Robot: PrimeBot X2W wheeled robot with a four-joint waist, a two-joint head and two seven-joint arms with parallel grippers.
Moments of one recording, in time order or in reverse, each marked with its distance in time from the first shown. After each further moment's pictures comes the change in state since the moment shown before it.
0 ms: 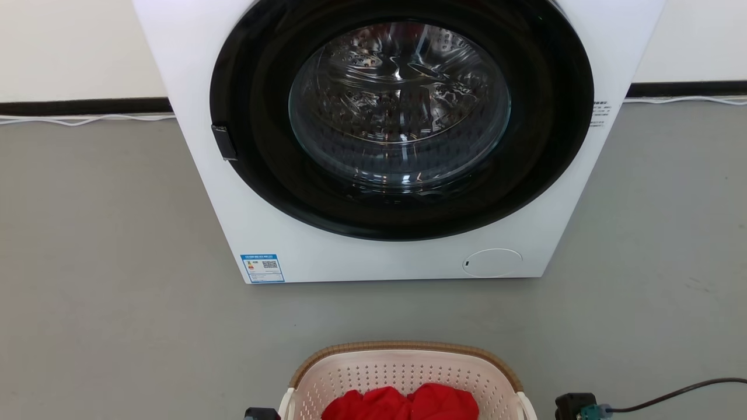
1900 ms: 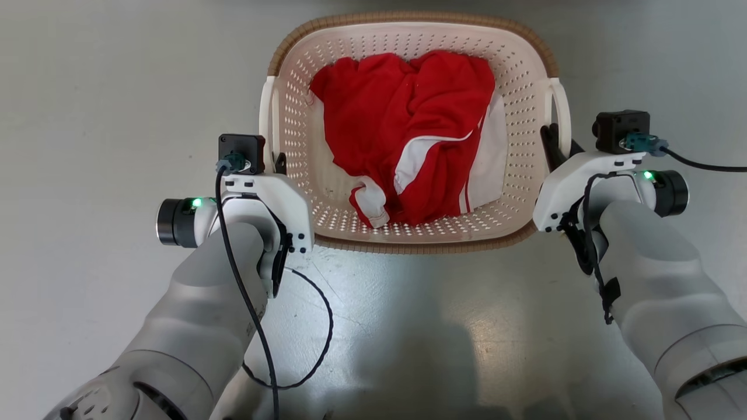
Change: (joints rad) left arm -0.629 -0.006 0.082 -0.013 0.034 0.053 -0.129; right arm -0.622 -0.019 -0.545 0.015 -0.592 0.000 -0.079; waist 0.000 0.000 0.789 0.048
